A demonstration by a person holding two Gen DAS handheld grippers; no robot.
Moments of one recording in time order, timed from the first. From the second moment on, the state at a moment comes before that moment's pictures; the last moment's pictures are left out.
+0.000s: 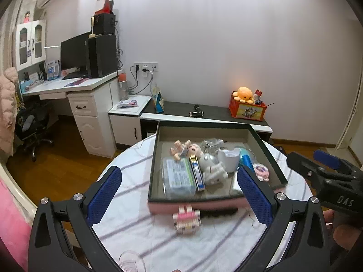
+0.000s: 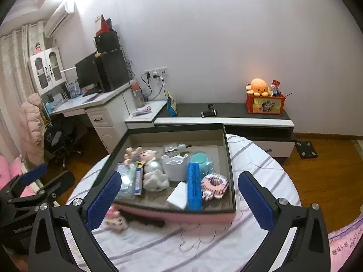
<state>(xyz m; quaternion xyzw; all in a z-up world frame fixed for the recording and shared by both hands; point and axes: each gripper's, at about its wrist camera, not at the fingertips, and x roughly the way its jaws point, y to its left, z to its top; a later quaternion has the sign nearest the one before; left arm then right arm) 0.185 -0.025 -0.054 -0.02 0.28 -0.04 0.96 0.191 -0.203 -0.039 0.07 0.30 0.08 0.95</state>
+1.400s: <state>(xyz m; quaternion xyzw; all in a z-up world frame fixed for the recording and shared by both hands) 0.051 -0.005 -0.067 -0.02 0.29 -0.02 0.96 0.044 -0.174 -0.048 0.08 0.29 0.09 0.95</state>
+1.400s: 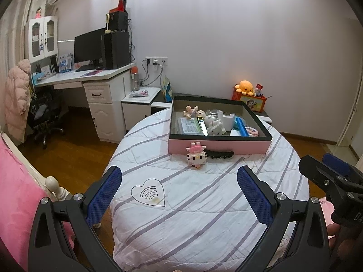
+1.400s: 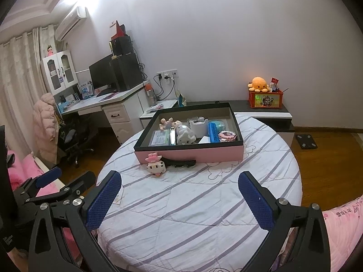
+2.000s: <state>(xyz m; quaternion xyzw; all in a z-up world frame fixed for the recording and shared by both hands) 0.117 -0.018 -0.124 -0.03 0.35 -0.03 0.93 0.082 -0.192 -0.085 0.09 0.33 0.06 0.94</state>
